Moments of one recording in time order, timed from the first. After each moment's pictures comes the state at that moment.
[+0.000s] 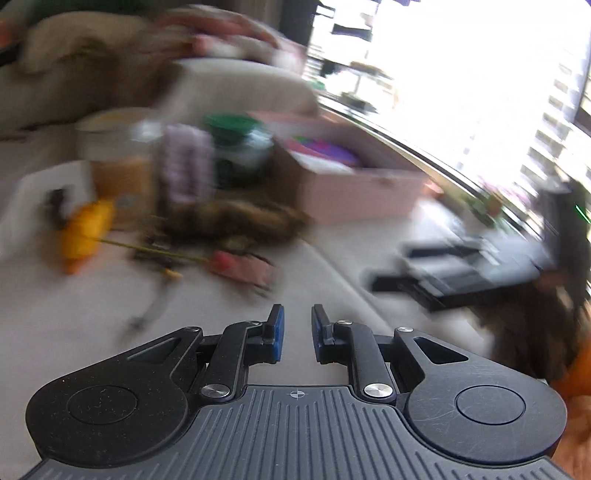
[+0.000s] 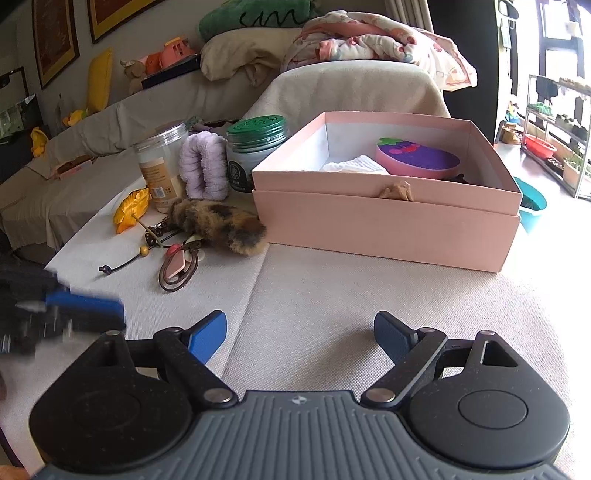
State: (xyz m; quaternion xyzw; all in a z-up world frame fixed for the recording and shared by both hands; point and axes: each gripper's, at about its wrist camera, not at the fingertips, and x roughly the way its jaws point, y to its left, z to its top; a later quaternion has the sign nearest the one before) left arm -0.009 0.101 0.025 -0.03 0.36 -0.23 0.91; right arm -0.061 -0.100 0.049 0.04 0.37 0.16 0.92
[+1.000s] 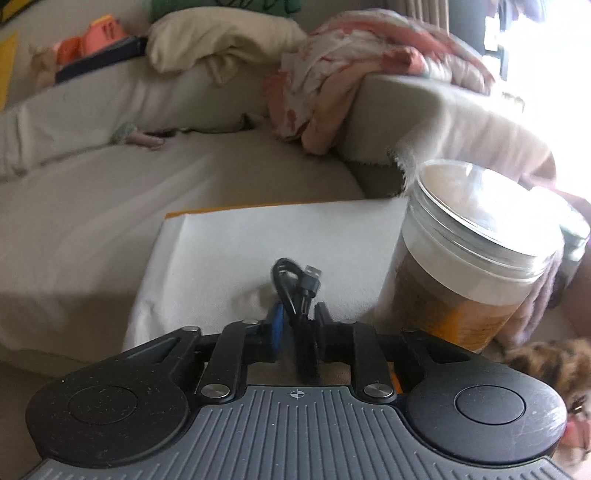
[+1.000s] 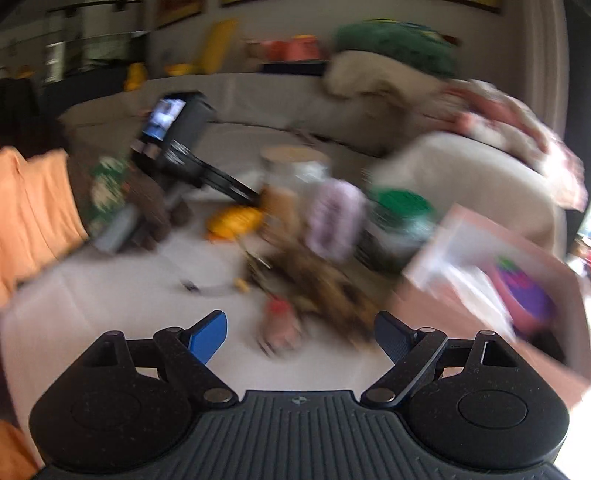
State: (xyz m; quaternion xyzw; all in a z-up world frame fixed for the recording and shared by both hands) left arm 0.158 0.226 -0.006 -0.02 0.34 -0.04 0.94; right arm -0.027 0.005 0.105 -0.11 0.31 0.33 0.88
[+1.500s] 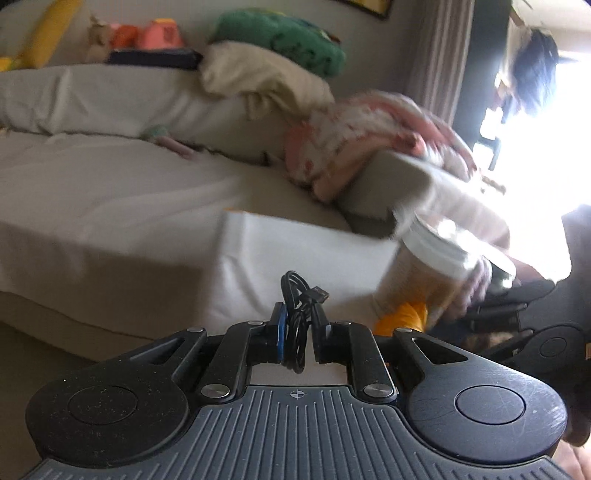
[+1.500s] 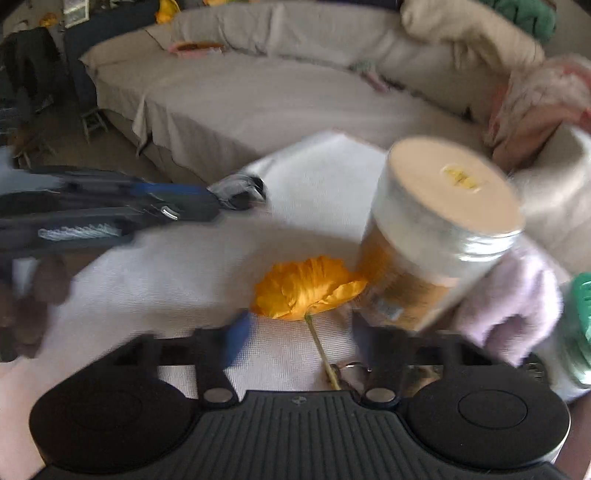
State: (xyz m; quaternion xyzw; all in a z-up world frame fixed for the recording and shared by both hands) left arm 0.037 0.304 0.009 -0.14 0.25 -0.05 0.96; right arm 0.080 0.147 0.076 -0.14 0.42 0.37 0.82
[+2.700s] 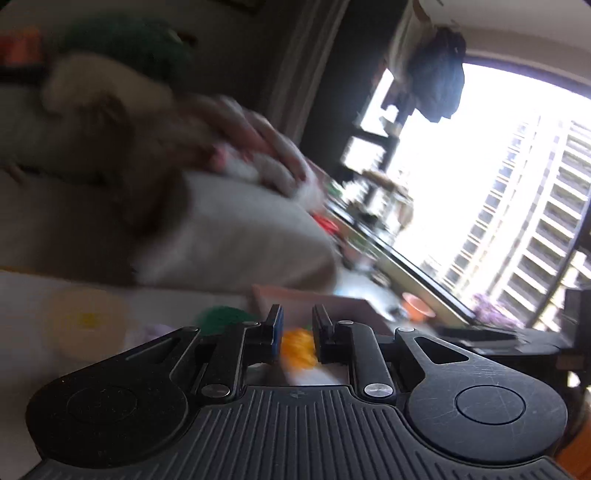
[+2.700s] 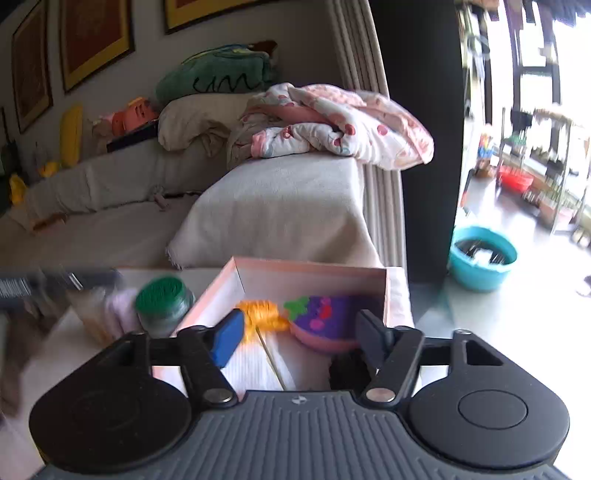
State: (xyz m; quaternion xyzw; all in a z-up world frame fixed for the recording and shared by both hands) left arm 0.104 0.099 0.106 -0.14 0.22 -0.21 0.94; right arm 0.035 -0.187 0.137 0.03 0.30 0.12 0.94
